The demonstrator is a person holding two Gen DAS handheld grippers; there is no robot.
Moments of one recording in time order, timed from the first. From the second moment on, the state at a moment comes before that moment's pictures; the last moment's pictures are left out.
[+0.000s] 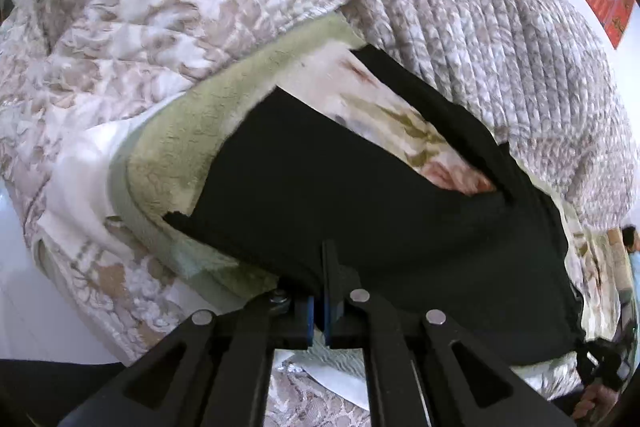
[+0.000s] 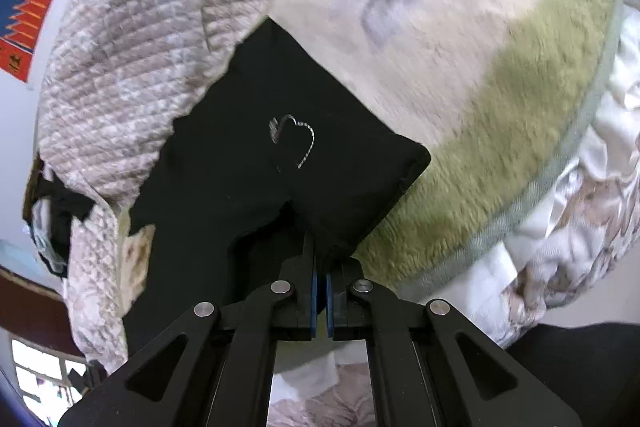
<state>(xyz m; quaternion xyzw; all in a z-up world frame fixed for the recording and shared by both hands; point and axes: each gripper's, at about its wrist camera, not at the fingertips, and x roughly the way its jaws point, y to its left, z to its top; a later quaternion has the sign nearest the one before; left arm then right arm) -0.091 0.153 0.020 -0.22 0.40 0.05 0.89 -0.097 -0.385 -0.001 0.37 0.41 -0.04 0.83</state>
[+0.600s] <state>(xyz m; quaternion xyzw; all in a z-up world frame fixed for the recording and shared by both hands) -0.015 0.176 0.031 -0.11 0.41 0.11 0.90 -0.092 -0.395 0.002 0.38 0.38 -0.07 0.84</state>
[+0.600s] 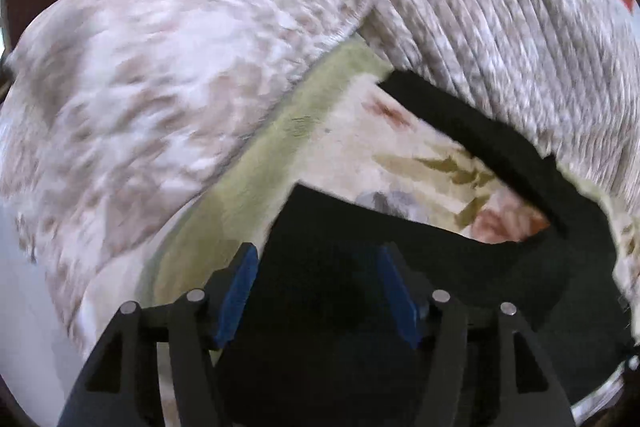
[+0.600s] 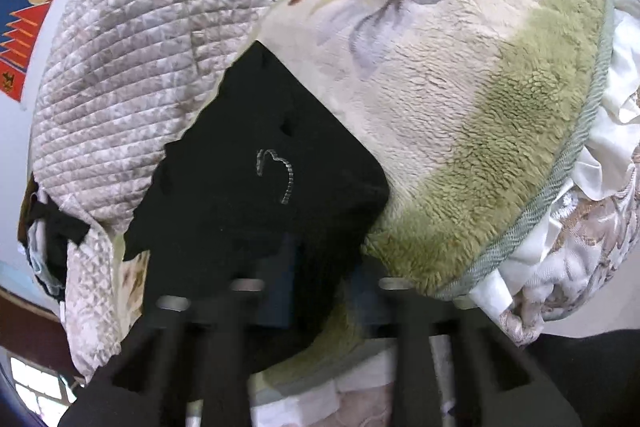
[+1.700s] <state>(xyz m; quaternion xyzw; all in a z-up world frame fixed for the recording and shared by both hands) -0.068 0.138 0.027 -0.09 0.42 0.07 0.90 -0.095 -0.336 0.039 0.20 0.34 -0.03 0.92</state>
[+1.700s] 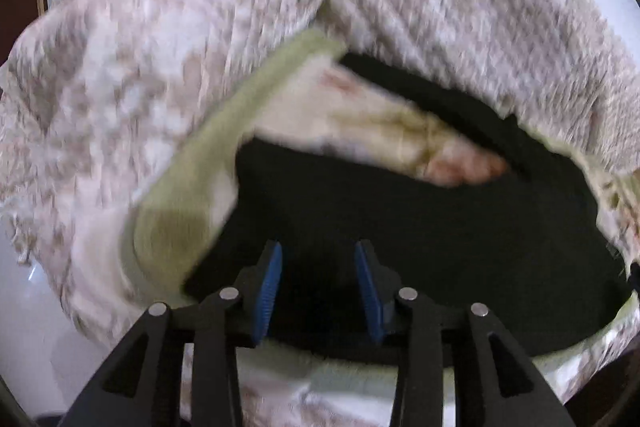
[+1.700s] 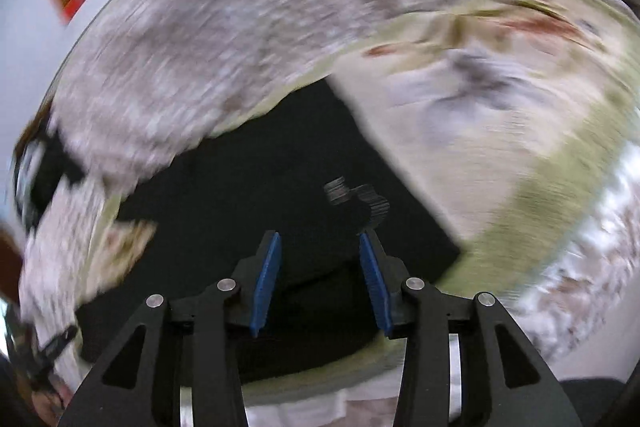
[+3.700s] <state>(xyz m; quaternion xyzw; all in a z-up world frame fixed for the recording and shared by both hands) -0.009 0.049 0.034 -0.05 0.45 -0.03 0.89 -0.027 -0.262 0.020 0.03 0.46 0.03 0.89</state>
